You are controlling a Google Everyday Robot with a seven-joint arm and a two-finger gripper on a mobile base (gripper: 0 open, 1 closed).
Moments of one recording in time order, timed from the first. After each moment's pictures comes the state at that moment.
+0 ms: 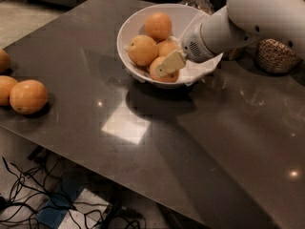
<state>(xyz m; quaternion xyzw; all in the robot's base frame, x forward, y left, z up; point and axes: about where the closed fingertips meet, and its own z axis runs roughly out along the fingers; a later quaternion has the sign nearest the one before) 0.624 -0.069 0.899 -0.39 0.84 0.15 0.36</state>
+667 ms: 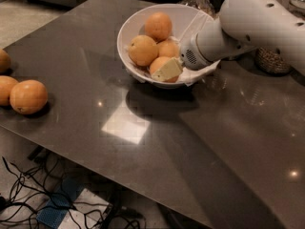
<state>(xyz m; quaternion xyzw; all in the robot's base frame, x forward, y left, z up) 0.628 -0.068 0.869 -0.36 0.86 0.16 0.34</state>
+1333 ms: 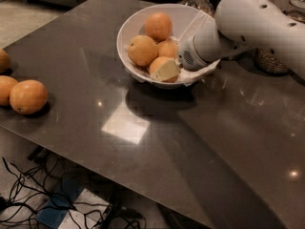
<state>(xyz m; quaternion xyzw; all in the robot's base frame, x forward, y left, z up) 0.630 -0.064 0.861 -0.36 0.86 0.16 0.32</state>
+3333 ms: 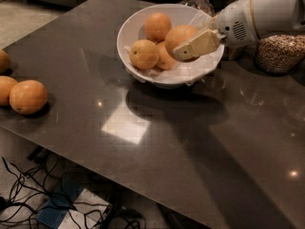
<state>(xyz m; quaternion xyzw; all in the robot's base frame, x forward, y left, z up) 0.583 -0.100 0.978 -0.43 0.76 0.23 0.43</state>
